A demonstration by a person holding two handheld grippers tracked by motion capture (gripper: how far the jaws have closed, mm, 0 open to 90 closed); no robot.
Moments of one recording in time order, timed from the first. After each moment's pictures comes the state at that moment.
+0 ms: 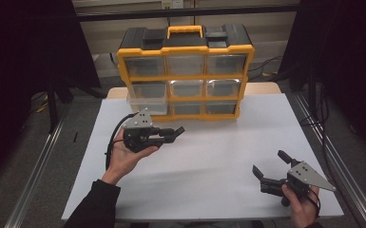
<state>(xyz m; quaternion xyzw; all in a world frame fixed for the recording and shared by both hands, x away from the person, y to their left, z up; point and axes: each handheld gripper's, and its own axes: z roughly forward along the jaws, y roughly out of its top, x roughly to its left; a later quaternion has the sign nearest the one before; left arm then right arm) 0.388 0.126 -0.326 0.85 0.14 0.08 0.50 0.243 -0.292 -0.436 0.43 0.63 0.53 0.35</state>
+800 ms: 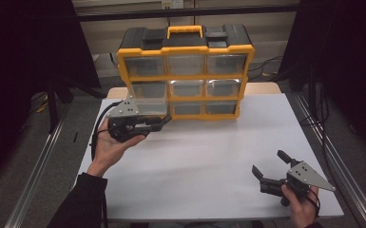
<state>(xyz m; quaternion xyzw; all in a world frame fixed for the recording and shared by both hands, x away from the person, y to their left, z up) 0.398 0.153 -0.293 0.85 0.15 0.13 0.49 0.243 -0.291 -0.436 0.43 0.63 0.54 0.35</state>
